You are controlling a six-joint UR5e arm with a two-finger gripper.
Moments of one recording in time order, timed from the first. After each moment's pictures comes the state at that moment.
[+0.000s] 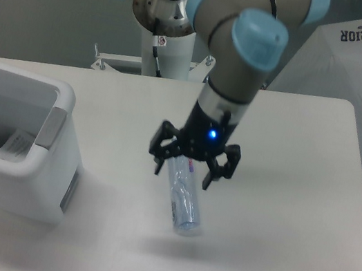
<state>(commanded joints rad) 2.51 -1.90 -1.57 -1.08 1.29 0.45</state>
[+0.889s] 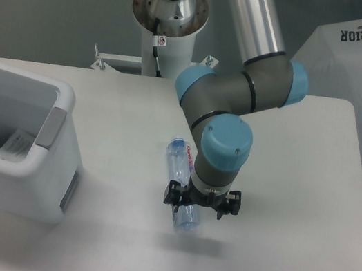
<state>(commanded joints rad) 2.42 -2.12 -1.48 -1.08 1.56 0.41</state>
